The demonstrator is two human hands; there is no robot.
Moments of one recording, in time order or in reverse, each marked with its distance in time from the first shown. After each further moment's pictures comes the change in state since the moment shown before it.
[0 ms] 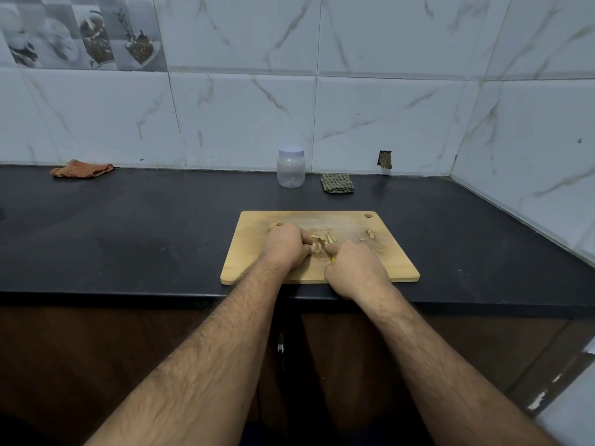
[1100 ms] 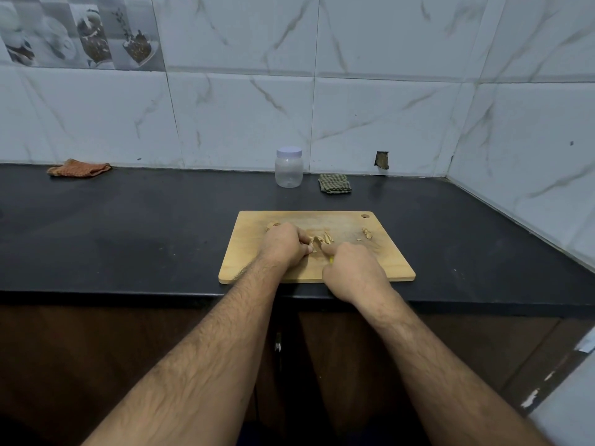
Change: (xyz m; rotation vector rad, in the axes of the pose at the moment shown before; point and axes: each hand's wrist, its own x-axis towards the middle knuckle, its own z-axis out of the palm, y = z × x) left_hand 0.001 0.000 0.000 -0.051 0.001 -0.034; right_hand -0.007 0.000 0.001 -0.022 0.018 0.003
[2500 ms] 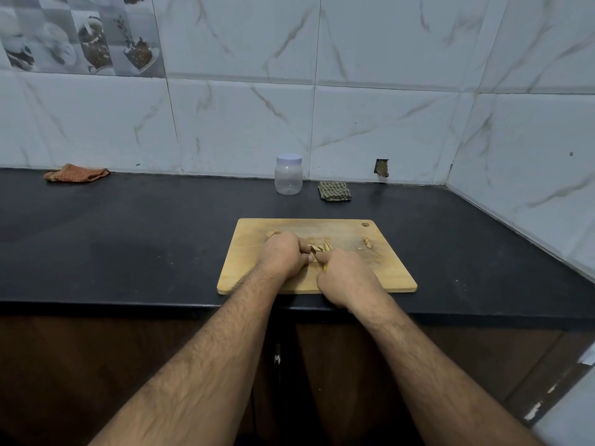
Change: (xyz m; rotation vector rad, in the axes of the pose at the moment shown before) left_hand 0.006 -0.003 0.000 0.058 -0.043 0.026; right_hand 0.011 -0.011 -0.001 0.006 -0.066 -0.015
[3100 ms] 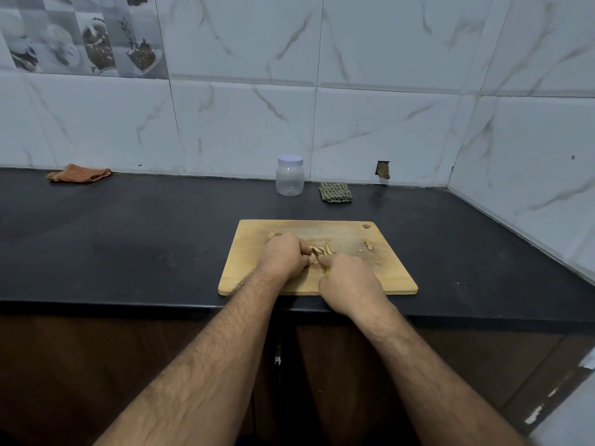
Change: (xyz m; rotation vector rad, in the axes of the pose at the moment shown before) left_hand -0.006 0.004 -0.004 -0.002 0.007 0.005; right_hand -0.009 0.003 0.002 -0.003 0.044 -0.002
